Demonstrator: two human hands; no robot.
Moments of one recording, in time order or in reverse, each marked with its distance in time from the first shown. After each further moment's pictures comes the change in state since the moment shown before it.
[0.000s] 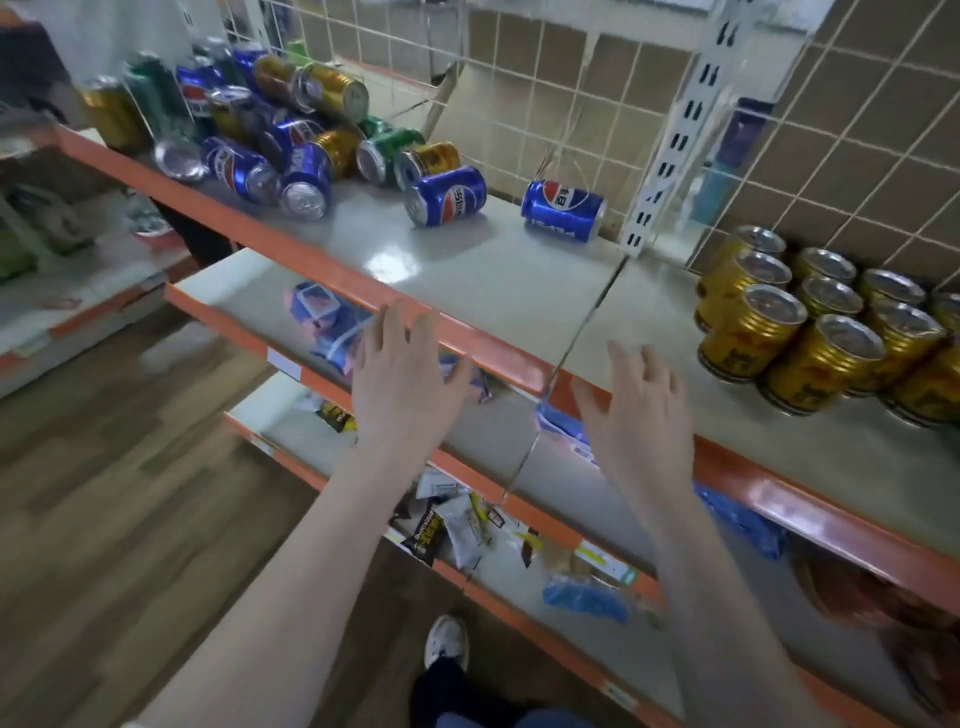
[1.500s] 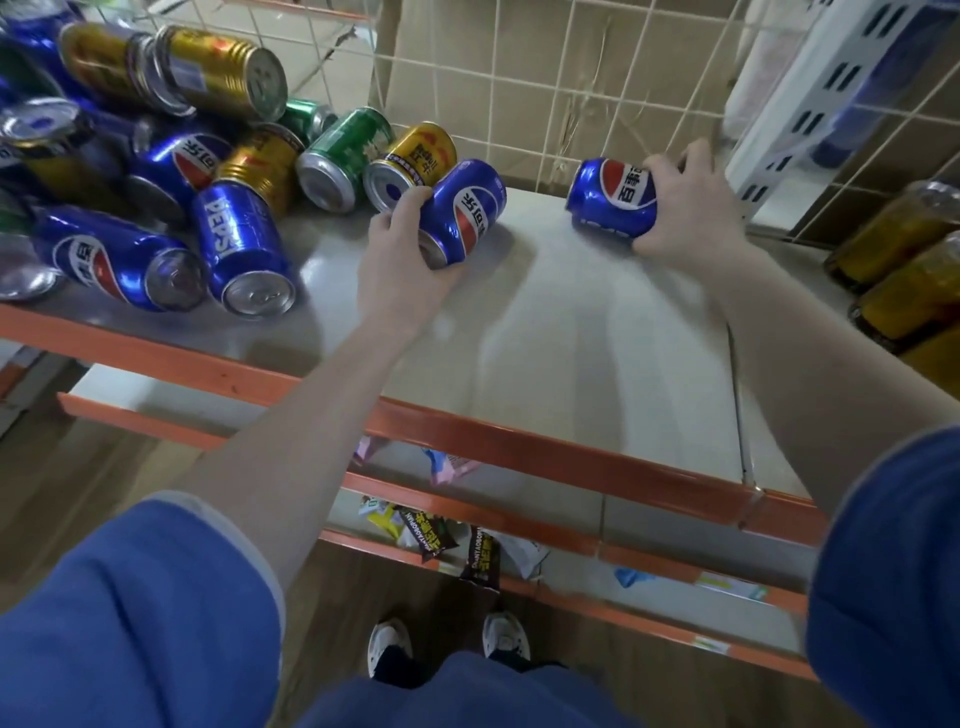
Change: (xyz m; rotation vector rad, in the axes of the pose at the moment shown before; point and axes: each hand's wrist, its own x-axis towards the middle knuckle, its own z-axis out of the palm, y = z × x) left_hand 0.300 -0.096 0.090 -0.435 -0.147 0.188; right_hand 0.302 -0.032 0.092 -0.246 -0.052 0.067
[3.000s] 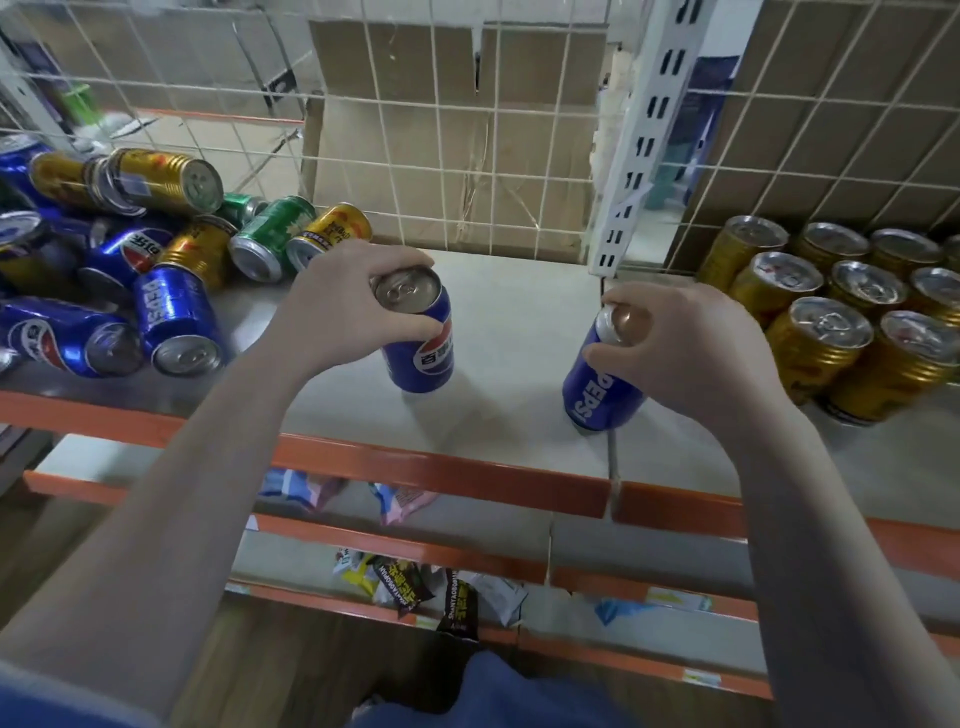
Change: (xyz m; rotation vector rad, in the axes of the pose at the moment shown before) left_hand -0.041 0.116 -0.054 0.144 -0.278 0.284; right_hand -0.169 0.018 -0.113 0.227 0.008 0.091
